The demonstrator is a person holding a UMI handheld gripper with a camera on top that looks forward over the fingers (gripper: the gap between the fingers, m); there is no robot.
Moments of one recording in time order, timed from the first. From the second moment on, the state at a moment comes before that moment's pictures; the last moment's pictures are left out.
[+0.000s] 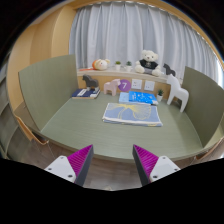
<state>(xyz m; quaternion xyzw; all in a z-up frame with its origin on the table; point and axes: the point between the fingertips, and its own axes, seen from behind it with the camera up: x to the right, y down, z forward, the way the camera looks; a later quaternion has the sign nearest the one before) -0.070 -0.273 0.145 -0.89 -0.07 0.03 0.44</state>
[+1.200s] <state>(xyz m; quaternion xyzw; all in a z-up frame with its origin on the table) -0.104 0.076 0.021 -0.92 -0.05 -0.03 0.39</state>
